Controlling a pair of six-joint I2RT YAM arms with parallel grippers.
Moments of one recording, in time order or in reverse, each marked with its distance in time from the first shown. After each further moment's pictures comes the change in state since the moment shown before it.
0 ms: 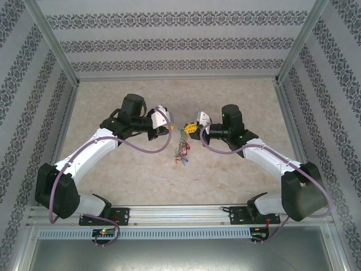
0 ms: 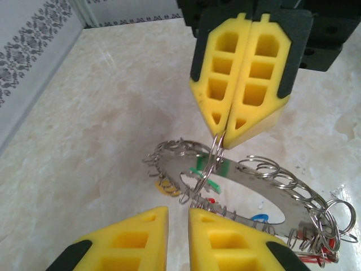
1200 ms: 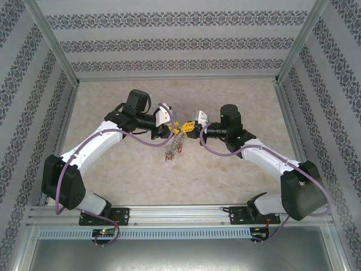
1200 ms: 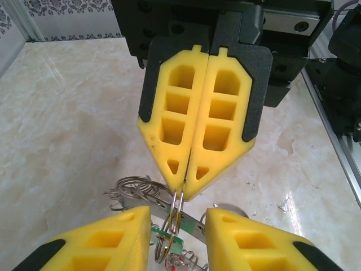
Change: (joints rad) left arm -0.010 0.097 0.114 -0.128 0.172 0.027; right arm 0.029 0.009 0.000 0.108 -0.010 0.060
